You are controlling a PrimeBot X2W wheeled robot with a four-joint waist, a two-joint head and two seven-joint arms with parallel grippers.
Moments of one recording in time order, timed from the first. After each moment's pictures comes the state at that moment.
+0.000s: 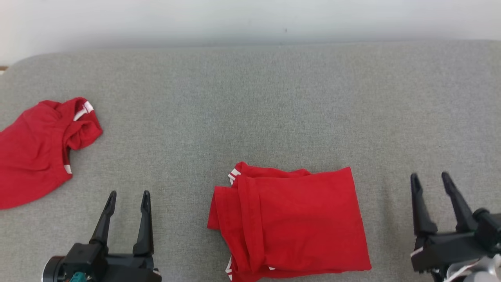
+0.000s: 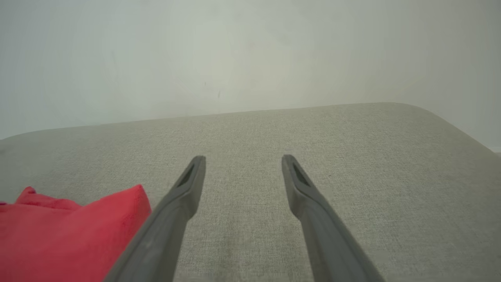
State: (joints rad) left arm -0.16 0.07 -0.06 0.04 -0.13 0.05 -0.26; right arm -0.11 -0.28 0.13 0.04 0.28 0.13 -0.20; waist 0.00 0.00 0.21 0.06
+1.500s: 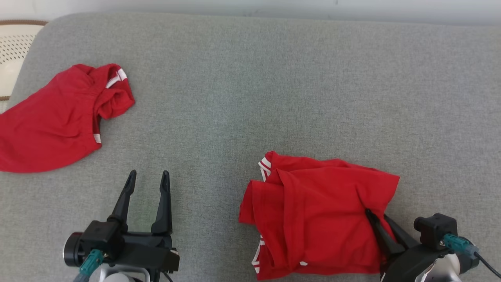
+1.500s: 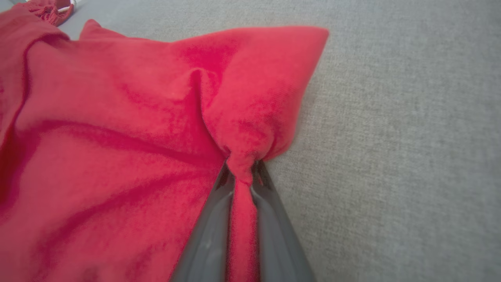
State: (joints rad) left arm -0.26 0.06 -0.14 0.09 -0.18 0.06 -0.26; right arm -0.08 -0.35 0.37 0.03 0.36 0.13 0.07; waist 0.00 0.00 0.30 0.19
